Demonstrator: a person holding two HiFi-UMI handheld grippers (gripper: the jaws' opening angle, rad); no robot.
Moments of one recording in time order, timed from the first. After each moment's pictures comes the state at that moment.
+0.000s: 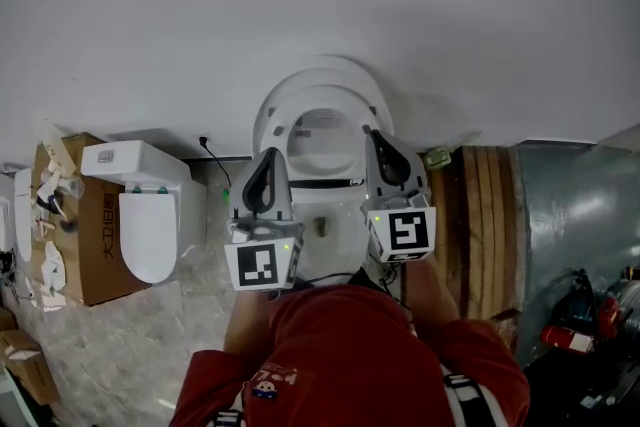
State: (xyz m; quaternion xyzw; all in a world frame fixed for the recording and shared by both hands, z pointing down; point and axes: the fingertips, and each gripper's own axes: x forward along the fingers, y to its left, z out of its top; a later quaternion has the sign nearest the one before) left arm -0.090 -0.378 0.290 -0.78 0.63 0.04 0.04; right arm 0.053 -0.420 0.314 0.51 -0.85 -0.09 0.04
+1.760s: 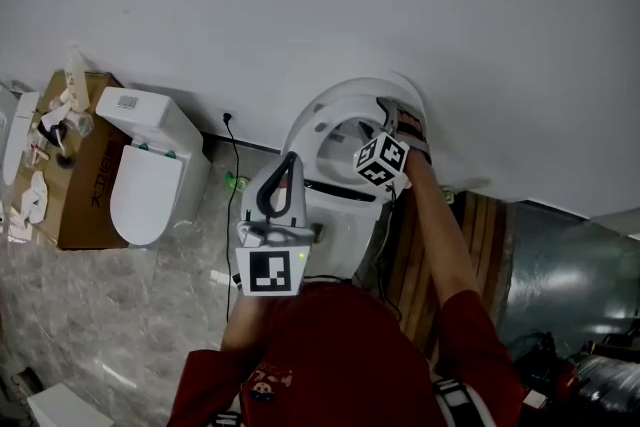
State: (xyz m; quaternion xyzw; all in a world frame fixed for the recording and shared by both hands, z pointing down) left arm -0.152 -0.333 0.285 -0.72 0.69 0.06 0.05; right arm -0.053 -0.546 0.483 0.30 -0.78 -0.29 0.47
